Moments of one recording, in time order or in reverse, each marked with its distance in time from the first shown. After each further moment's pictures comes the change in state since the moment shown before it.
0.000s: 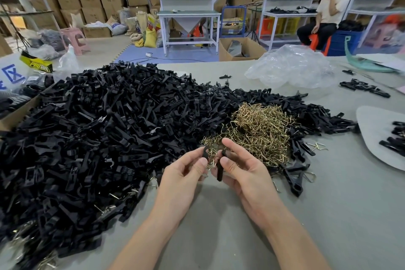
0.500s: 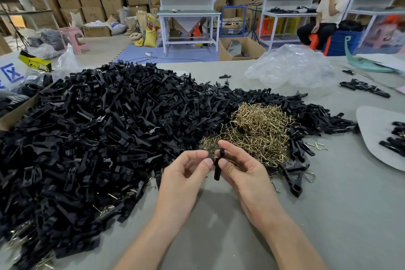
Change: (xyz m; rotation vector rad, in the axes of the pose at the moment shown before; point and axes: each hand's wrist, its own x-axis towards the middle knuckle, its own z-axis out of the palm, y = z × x) left_hand -0.008 0.009 0.006 0.073 0.056 0.107; right_hand -0.005 0.000 0.001 -0.122 -0.052 -0.081
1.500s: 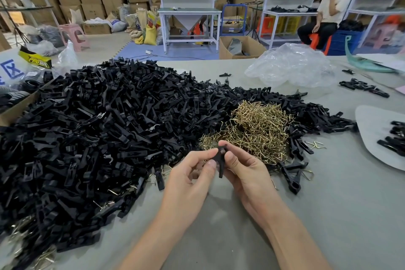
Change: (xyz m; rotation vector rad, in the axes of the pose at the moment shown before) left_hand -0.014 0.008 0.007 0.051 -0.050 0.087; right_hand -0.001 -0.006 0.001 0.224 -0.032 0.076
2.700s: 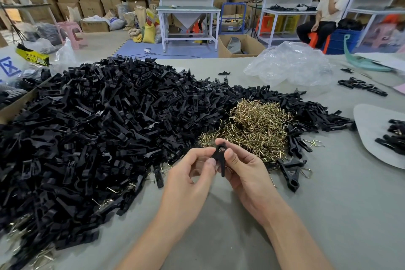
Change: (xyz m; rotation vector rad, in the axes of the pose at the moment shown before) left_hand -0.003 -0.001 0.002 0.051 -0.011 0.052; right_hand 0.000 -0.003 0.001 -0.009 -0.066 -0.011
